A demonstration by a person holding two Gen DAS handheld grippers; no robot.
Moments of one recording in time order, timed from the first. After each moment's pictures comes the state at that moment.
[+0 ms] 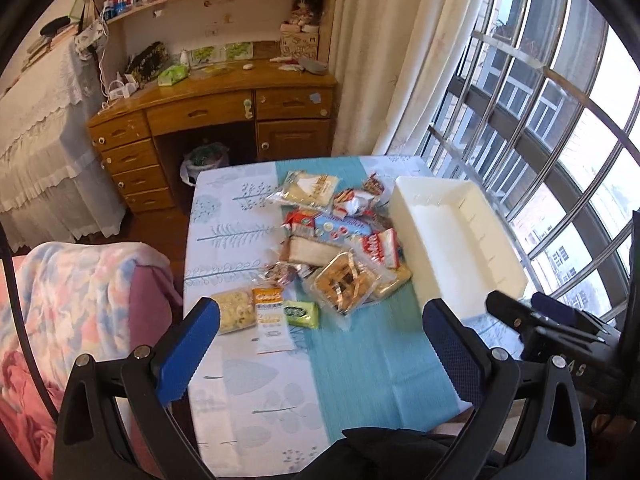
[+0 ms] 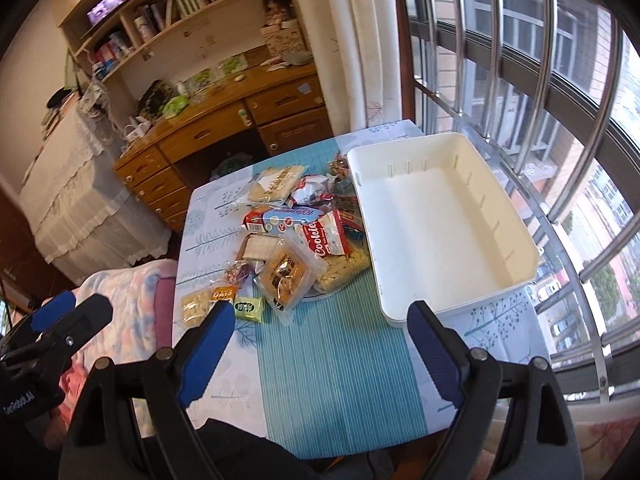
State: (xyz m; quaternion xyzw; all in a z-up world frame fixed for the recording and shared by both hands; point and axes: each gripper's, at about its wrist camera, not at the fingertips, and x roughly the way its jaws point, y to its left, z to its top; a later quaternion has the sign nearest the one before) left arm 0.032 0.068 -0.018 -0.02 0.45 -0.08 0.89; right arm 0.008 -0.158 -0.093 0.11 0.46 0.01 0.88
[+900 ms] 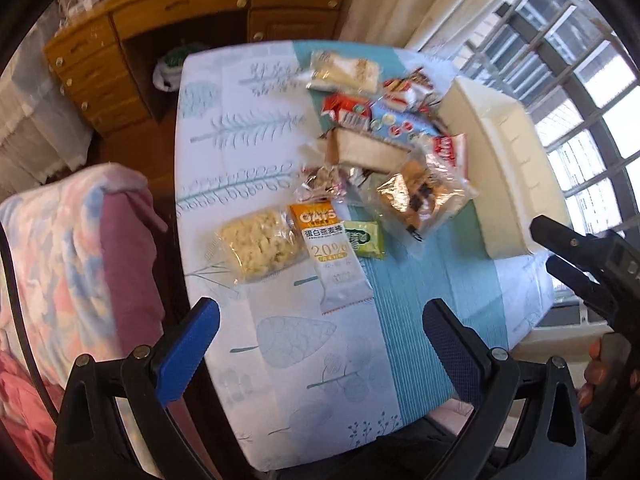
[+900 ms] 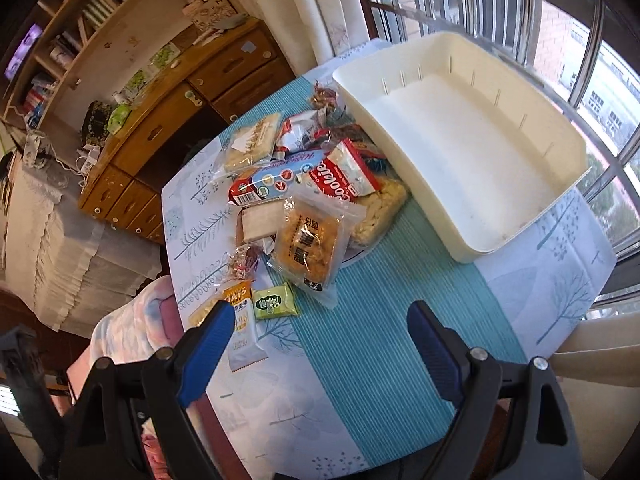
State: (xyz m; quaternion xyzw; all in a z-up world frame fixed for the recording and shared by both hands) left arm 0.113 0.150 -0.164 -0.04 0.61 -0.12 0.78; right arm 0.066 -0.107 -0.181 0.24 0.54 -0.06 0.81
